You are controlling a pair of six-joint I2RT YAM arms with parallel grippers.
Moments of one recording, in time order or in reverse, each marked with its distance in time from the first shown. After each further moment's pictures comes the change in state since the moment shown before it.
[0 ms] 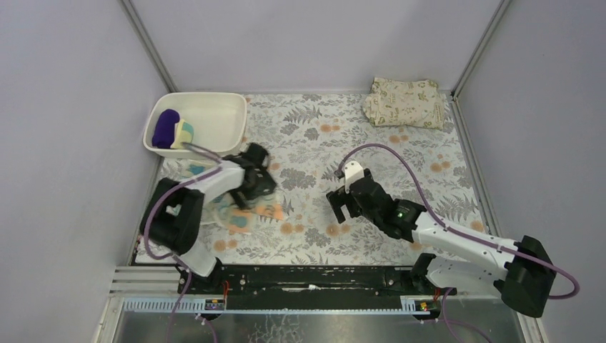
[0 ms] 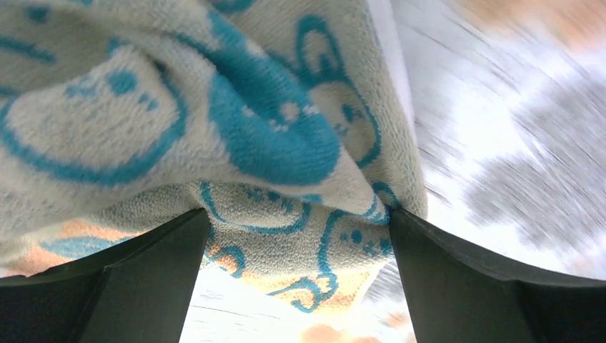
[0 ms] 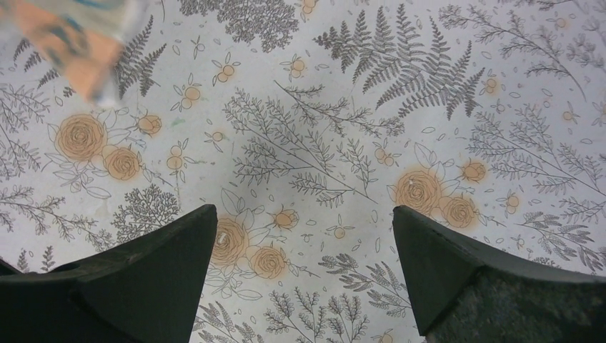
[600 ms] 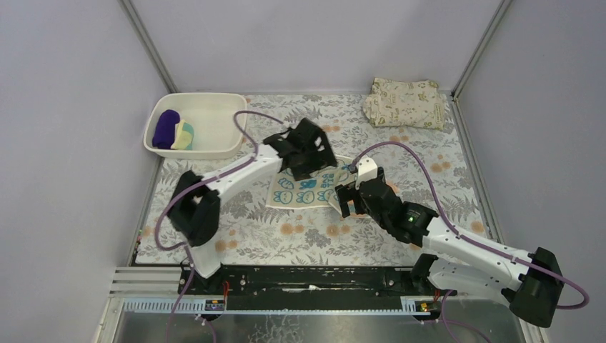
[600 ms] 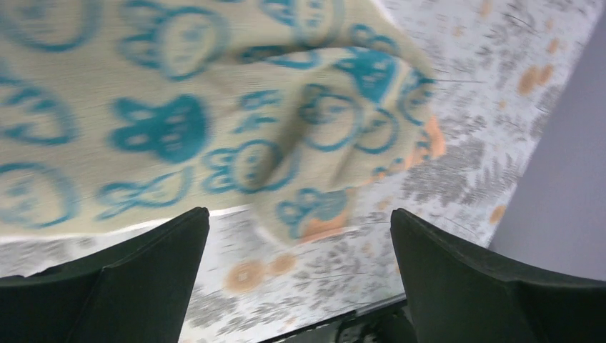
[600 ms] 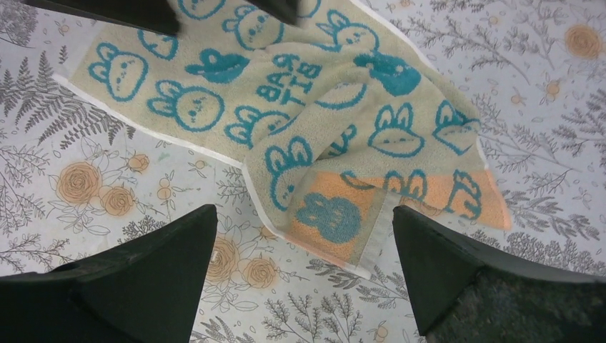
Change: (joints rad) left arm -0.430 0.273 0.642 0.046 0.155 -0.044; right arm -0.003 -0.113 -0.005 -0.020 0.122 0.076
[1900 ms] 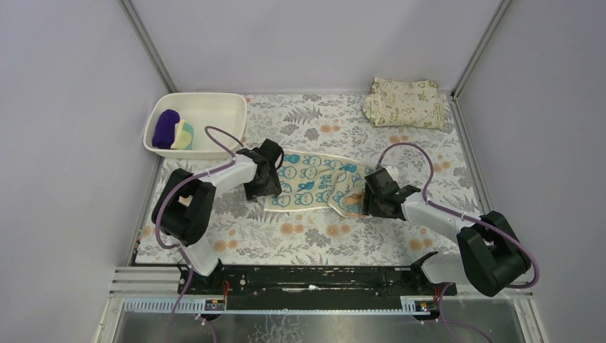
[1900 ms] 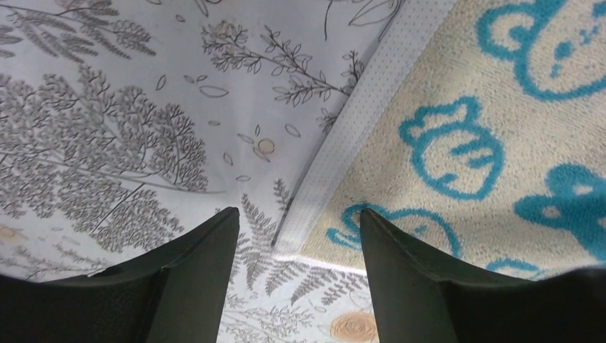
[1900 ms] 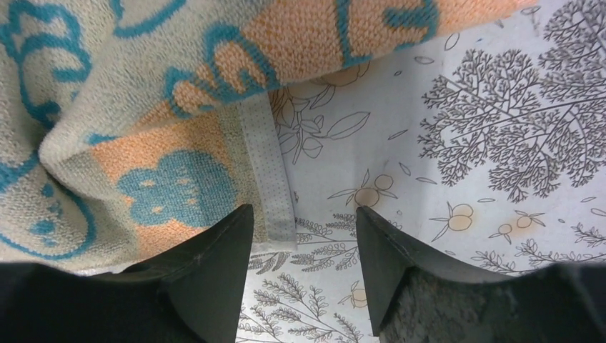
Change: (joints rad) left arm 0.260 -0.109 -0.458 -0.089 -0.165 0.288; right arm -0.388 0.358 -0.063 -0.114 -0.175 0.375
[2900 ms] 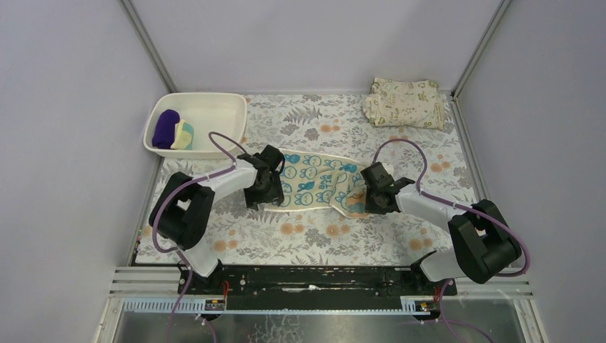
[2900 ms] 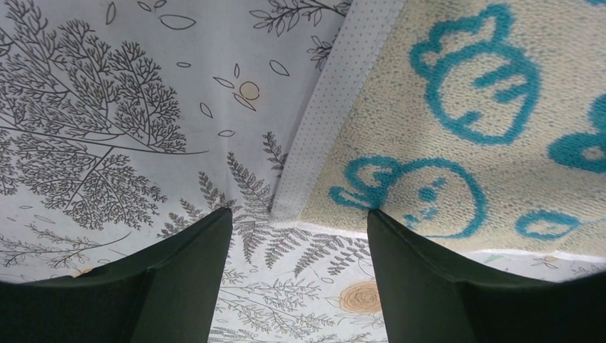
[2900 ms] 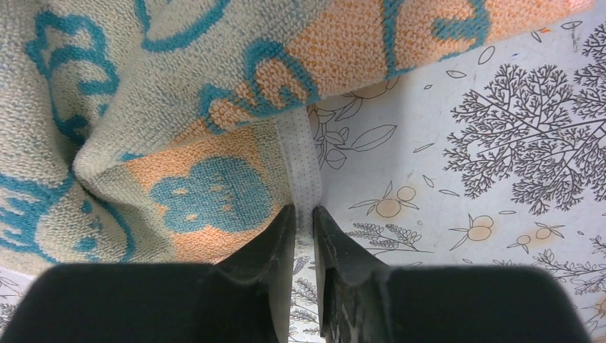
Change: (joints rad) left arm -0.032 -0.061 -0.058 -0.030 0.071 0.015; right arm -0.001 0.101 0.080 -0.049 -0.055 -0.004
